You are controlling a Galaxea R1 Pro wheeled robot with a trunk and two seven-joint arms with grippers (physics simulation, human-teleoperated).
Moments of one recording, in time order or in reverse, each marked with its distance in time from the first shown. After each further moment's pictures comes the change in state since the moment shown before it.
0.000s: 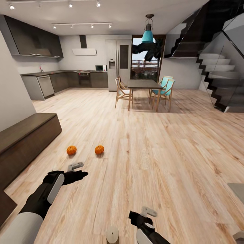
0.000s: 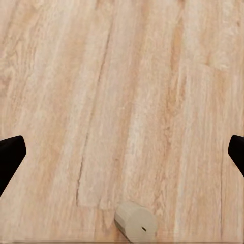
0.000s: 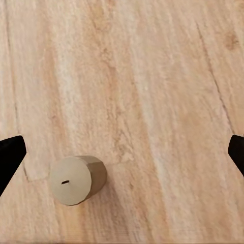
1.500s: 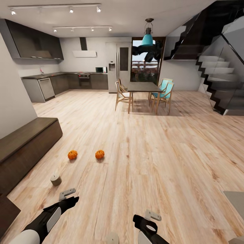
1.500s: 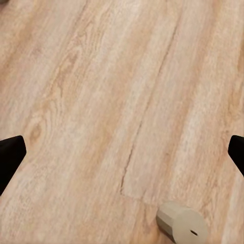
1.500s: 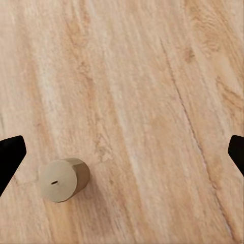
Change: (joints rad) left arm 0.041 0.006 -0.006 0.566 -0.019 -0.611 -0.003; right arm 0.000 0.000 -0.010 0.047 0.002 -0.019 -0.069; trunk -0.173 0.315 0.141
